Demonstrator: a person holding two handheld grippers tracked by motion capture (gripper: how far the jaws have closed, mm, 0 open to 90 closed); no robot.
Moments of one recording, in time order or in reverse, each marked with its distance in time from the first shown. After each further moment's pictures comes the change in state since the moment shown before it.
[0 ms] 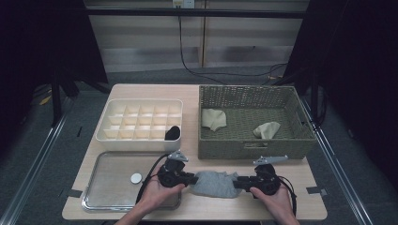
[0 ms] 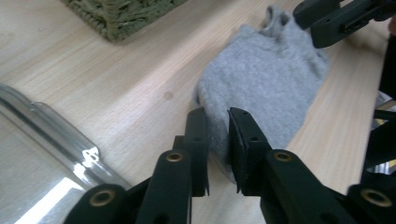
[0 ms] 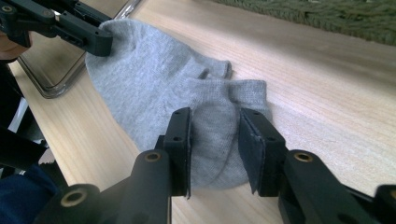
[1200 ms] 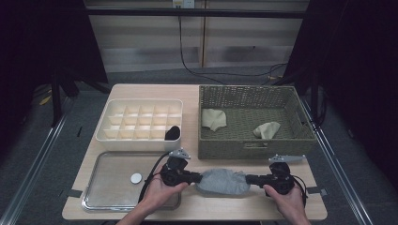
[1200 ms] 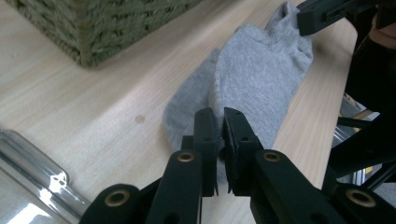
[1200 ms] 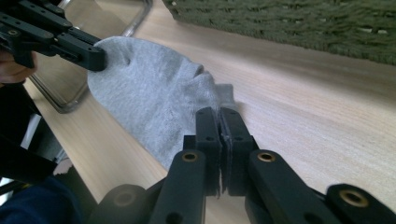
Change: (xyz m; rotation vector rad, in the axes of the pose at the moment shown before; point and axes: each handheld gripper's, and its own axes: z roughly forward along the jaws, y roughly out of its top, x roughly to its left) left arm -0.010 0.011 -0.005 -0.032 -0.060 -0.027; right arm -0.011 -0.003 -0.034 -0.063 -0.009 0.060
